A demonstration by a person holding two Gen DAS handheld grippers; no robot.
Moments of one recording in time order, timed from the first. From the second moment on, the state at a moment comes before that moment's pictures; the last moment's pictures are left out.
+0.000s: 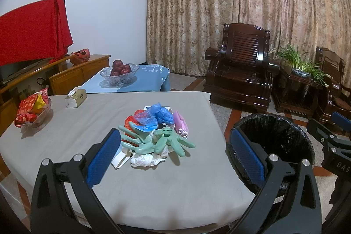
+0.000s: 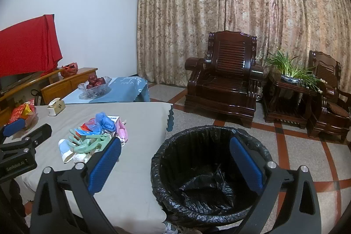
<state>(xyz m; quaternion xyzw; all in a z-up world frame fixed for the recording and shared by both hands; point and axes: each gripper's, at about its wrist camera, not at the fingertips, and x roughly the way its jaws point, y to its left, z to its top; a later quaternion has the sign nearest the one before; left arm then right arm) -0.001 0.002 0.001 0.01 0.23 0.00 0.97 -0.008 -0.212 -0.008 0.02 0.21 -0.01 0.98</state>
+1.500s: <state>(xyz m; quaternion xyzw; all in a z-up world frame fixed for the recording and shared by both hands) 0.001 0.009 0.003 0.01 0.23 0.00 0.97 -0.007 -0.211 -0.008 0.02 0.21 -0.01 0.98</state>
